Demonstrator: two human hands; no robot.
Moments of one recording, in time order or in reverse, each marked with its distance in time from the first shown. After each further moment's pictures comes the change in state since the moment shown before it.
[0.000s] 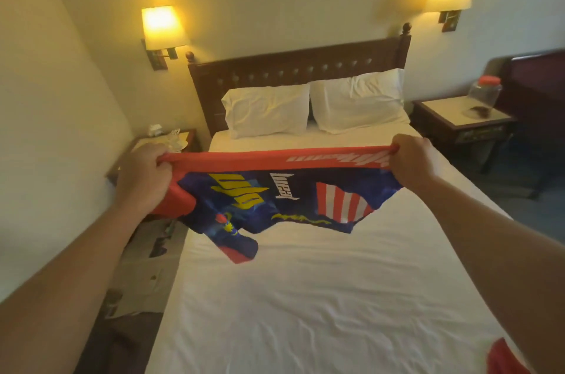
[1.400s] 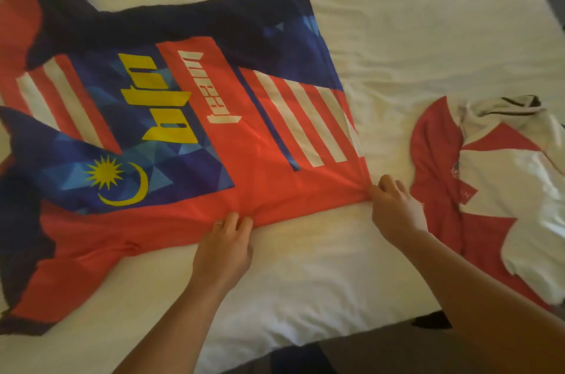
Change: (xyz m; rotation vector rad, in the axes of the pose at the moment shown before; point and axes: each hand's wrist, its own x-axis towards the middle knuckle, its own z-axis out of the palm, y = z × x) left_hand -0.636 0.021 0.384 0.248 -1.028 0.239; right_hand -0.463 0.382 0.300 -0.388 -0.654 -0.011
